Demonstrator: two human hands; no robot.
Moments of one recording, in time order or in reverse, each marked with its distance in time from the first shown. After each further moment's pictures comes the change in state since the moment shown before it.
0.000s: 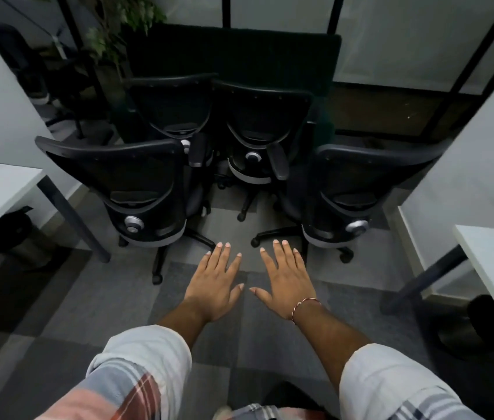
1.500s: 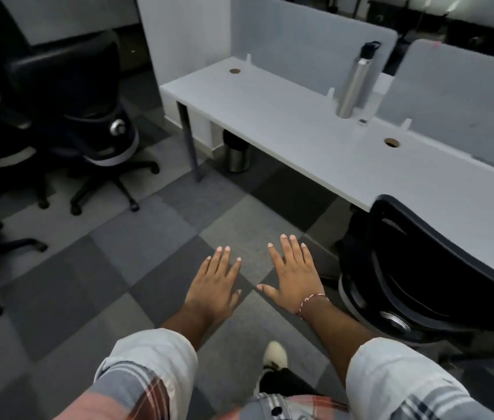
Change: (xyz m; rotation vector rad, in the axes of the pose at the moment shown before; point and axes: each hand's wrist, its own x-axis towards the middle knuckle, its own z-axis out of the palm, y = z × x) left_hand -0.500 0.329 0.044 0.068 -0.165 0.933; right_hand -0.728 -0.176 0.074 -0.012 -0.036 0.948
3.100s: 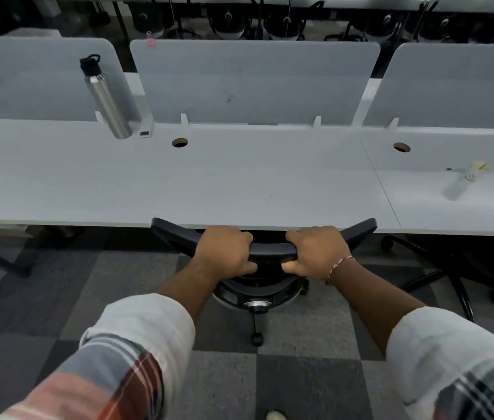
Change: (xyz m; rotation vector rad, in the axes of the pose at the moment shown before) left_hand 0.217 0.411 -0.134 0.229 0.121 0.745; right_hand -0.206 0.380 -0.049 -0.010 0.049 0.527
